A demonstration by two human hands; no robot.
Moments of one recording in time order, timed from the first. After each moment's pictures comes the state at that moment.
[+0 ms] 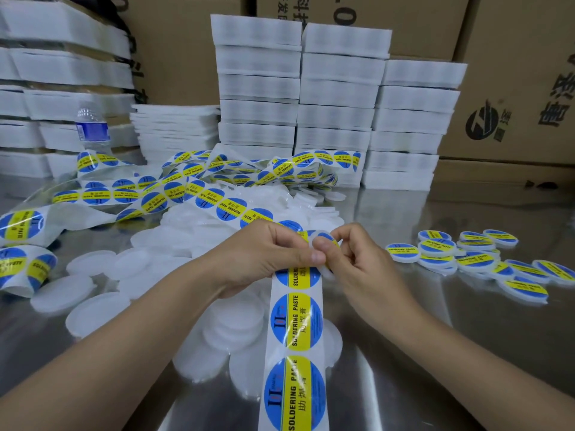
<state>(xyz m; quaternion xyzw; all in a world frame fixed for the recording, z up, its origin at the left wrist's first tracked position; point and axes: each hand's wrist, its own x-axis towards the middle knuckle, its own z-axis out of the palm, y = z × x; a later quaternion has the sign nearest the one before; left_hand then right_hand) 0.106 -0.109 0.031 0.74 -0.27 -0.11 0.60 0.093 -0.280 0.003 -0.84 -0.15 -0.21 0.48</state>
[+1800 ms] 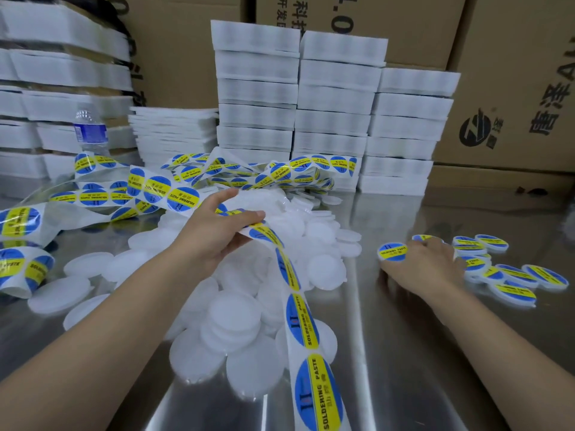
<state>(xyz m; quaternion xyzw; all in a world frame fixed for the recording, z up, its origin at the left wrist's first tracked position) 0.127 -0.083 0.040 0.61 0.01 0.07 0.79 0.157 -0.370 -0.007 -0.97 0.20 -0.14 0.04</state>
